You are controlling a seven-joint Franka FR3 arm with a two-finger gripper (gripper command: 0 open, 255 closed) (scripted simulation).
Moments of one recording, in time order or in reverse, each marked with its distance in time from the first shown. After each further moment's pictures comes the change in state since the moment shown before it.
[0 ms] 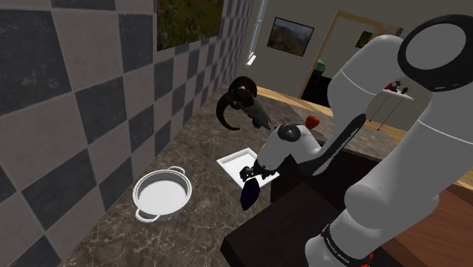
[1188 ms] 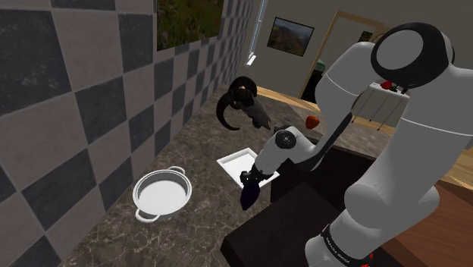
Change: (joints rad) arm -0.009 0.152 -0.005 0.110 -0.319 -0.028 0.298
